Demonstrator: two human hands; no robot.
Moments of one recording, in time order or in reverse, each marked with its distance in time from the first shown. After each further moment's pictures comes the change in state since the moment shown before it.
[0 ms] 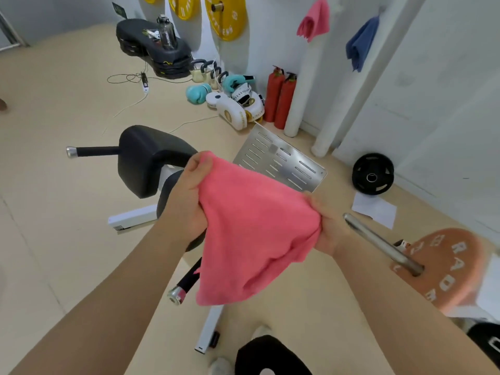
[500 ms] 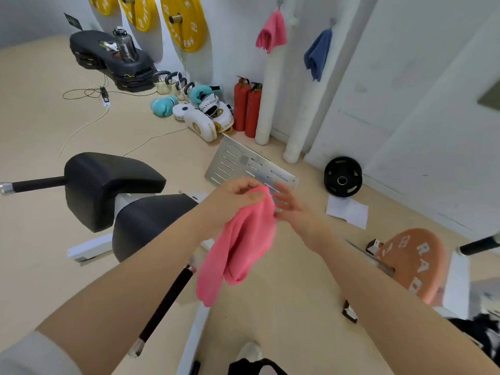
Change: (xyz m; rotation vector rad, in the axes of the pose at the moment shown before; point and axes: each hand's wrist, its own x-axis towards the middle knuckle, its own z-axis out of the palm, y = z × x) left_hand 0.081 -0.053 0.091 0.660 -0.434 -0.125; right_hand 0.034 -0.057 -0.045 -0.633 0.291 -0.095
